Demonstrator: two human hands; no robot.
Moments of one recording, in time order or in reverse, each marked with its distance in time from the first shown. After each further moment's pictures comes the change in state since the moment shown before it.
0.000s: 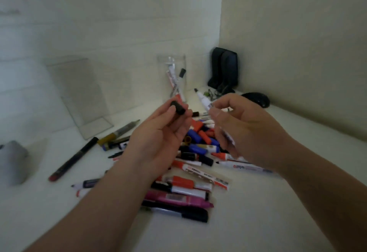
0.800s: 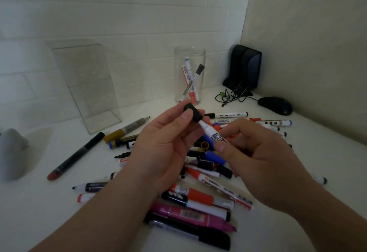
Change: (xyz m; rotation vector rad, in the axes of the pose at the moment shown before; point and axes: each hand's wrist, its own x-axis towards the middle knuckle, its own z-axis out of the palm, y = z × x) left_hand -0.002 0.009 -0.020 0.039 -0.042 0.102; right_hand 0.005 0.025 0.038 -0.213 0.023 -0.157
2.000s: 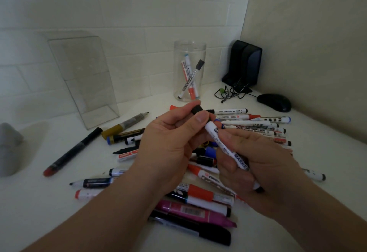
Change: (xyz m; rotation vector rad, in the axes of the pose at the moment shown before) left_hand -0.006 -0.008 0.006 0.134 -0.012 0.051; right_hand 0.001 -0.004 0.012 1.040 -0.123 0.462
